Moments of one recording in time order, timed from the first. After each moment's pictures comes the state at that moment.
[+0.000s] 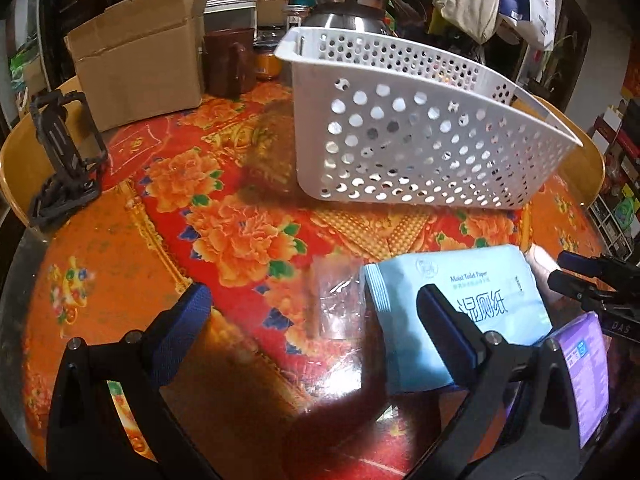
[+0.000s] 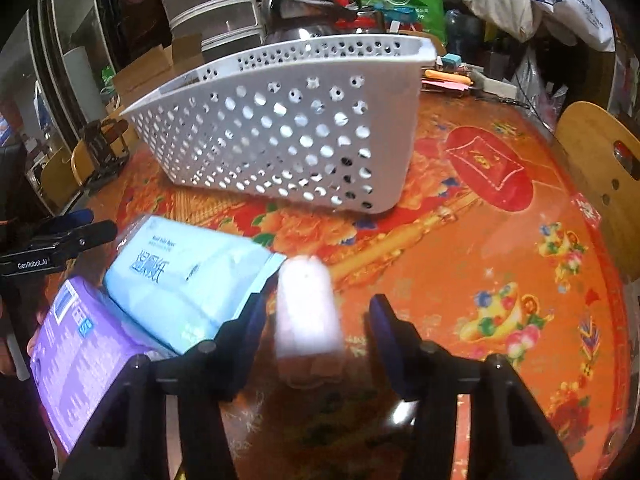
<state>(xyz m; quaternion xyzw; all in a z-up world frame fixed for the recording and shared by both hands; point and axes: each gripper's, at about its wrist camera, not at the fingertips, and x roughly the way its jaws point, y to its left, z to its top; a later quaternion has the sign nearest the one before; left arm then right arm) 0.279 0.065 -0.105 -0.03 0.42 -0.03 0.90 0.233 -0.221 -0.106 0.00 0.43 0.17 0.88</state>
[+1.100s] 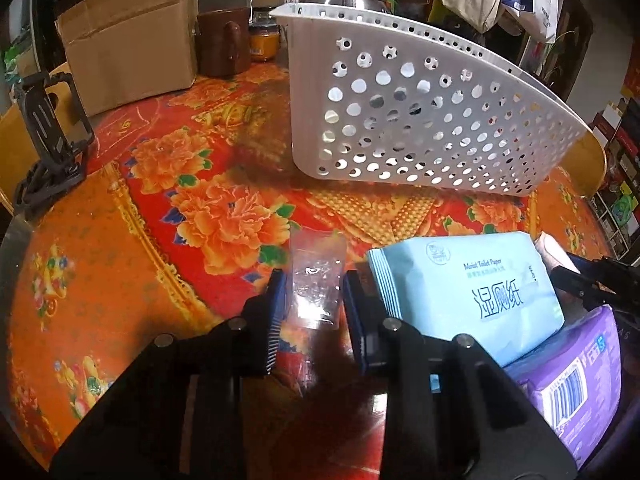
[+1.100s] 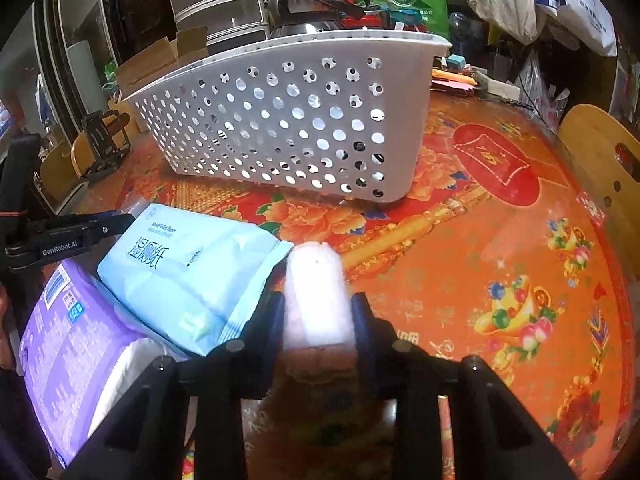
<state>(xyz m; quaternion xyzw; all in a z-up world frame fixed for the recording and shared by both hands) 0.288 0.066 -0.128 -0.04 0.44 -0.04 0.89 0.227 -0.213 -0.113 -0.01 0.43 0.17 0.89</state>
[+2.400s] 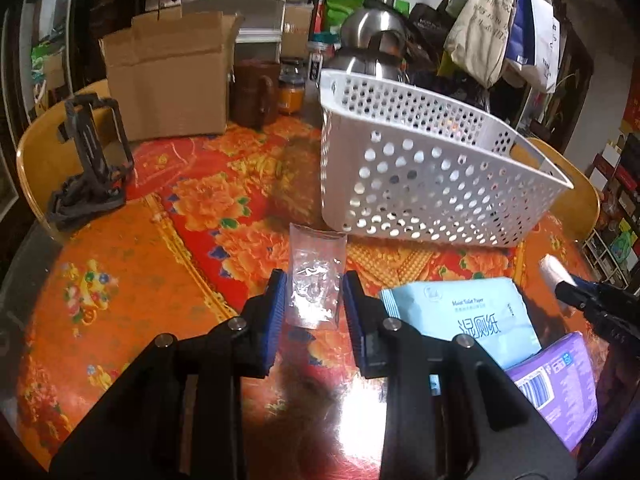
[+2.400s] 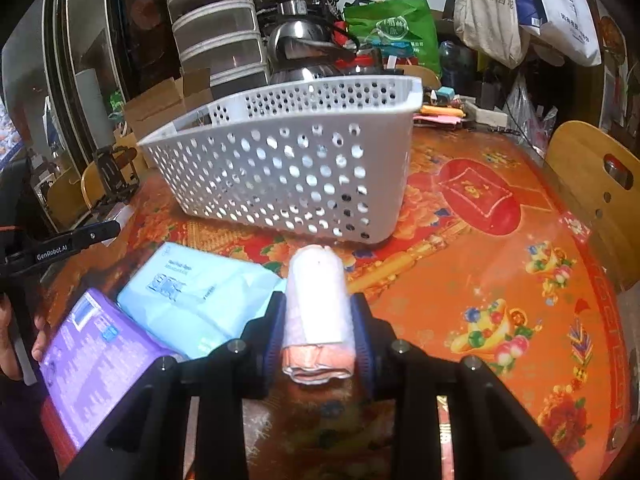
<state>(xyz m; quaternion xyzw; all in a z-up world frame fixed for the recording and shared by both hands) 0.257 0.091 -0.088 -0.07 0.36 -0.01 0.93 0.215 -0.231 -0.085 0.02 0.37 0.17 0.91</state>
